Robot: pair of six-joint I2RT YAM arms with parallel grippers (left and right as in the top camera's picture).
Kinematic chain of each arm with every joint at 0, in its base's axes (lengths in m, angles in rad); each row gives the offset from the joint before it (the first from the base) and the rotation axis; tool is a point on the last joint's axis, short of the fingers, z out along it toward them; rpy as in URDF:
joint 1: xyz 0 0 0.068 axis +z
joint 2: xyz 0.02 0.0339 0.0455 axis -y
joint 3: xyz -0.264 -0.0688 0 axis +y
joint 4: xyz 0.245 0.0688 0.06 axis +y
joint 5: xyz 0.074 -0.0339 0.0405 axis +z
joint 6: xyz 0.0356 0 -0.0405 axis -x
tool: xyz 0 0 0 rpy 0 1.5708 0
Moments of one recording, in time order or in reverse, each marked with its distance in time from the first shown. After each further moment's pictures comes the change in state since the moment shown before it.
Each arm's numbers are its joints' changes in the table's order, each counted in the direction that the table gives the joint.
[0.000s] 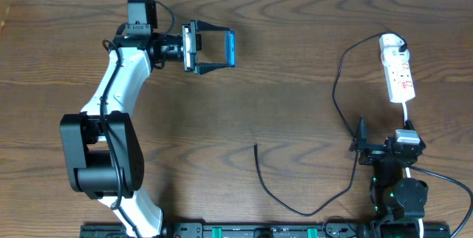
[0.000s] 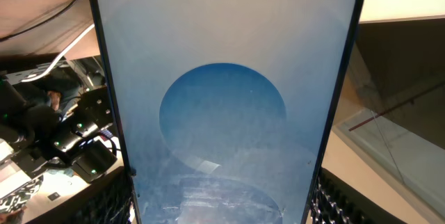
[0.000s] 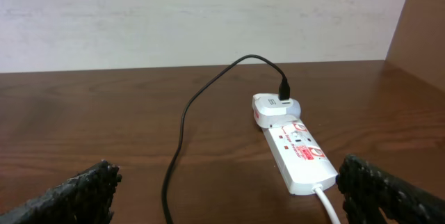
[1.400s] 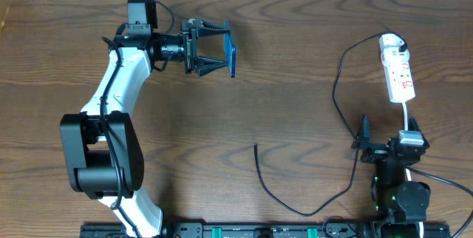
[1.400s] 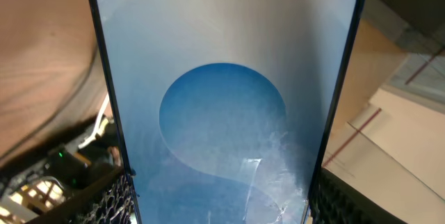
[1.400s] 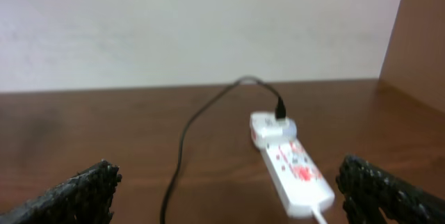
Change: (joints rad) left arm 0.000 0.000 0.000 -0.002 0.035 -0.395; right arm 0.000 0.000 0.000 -0.081 -0.007 0.007
